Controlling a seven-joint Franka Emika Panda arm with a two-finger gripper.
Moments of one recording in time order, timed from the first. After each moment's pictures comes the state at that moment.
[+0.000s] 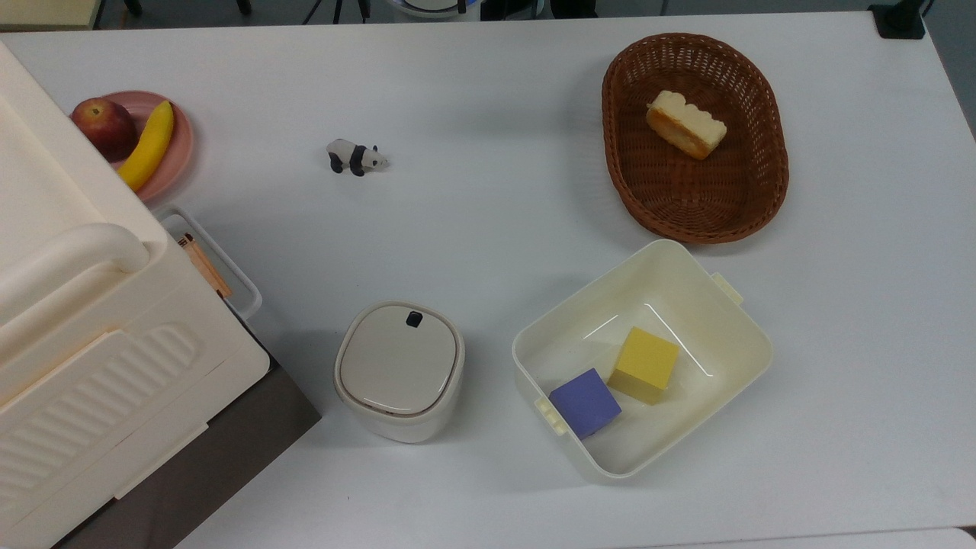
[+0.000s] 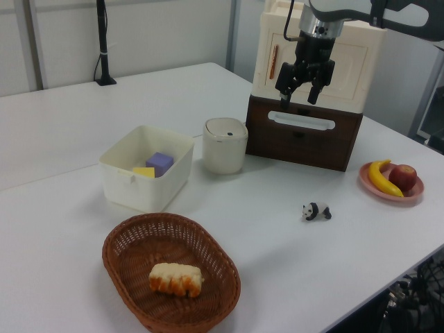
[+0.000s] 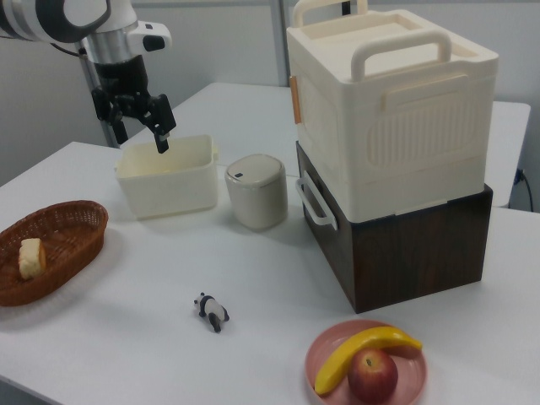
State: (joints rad) arm 0.08 -0.06 -0.06 -1.64 0.03 1.63 -0.01
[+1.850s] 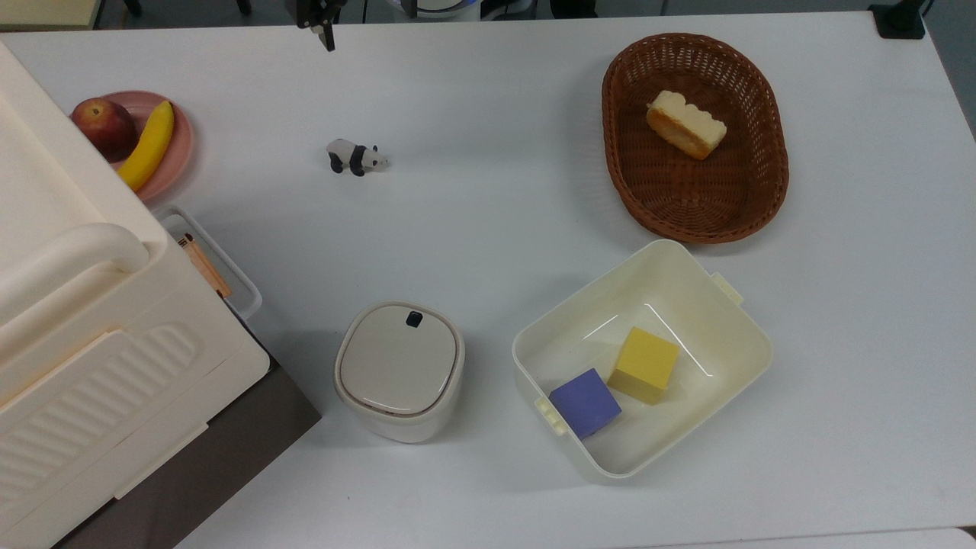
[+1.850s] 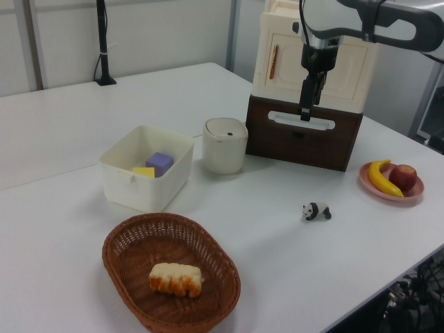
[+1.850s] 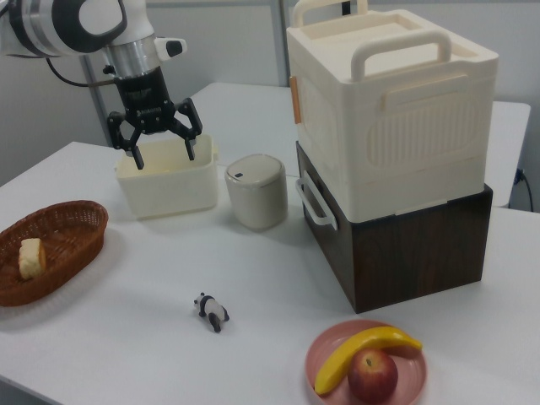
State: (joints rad) arm 0.07 -0.03 -0.06 -1.66 -0.08 1.63 -0.46
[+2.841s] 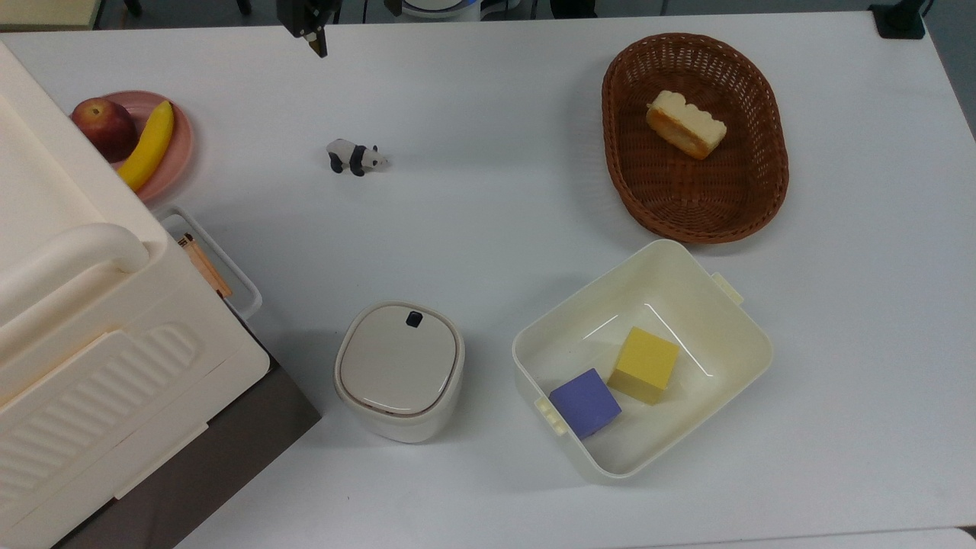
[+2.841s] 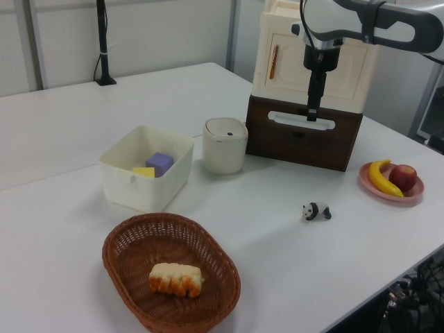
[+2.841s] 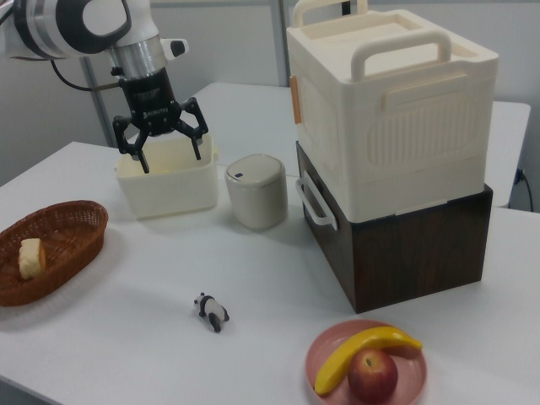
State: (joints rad) arm 0.07 -0.03 -0.06 -1.66 -0.11 1.63 -0.61
